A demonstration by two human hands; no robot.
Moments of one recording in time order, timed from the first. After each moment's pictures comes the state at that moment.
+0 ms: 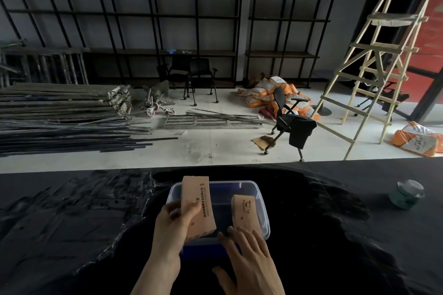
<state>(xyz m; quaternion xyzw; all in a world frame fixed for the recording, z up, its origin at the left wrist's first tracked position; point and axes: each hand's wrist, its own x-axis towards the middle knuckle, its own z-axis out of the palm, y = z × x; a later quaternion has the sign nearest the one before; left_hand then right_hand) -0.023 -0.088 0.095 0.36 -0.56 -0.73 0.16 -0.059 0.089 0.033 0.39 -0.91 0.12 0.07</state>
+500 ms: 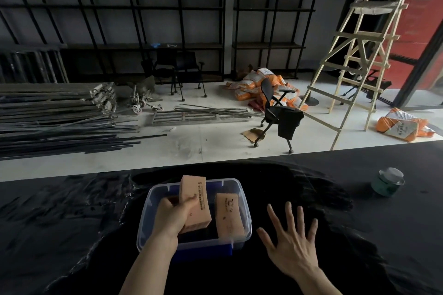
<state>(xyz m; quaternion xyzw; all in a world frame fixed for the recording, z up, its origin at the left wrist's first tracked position) -0.083 -0.078 0.084 0.39 -0.64 -0.66 0.04 -0.159 0.186 -0.030 0.12 -0.99 0.07 -0.04</state>
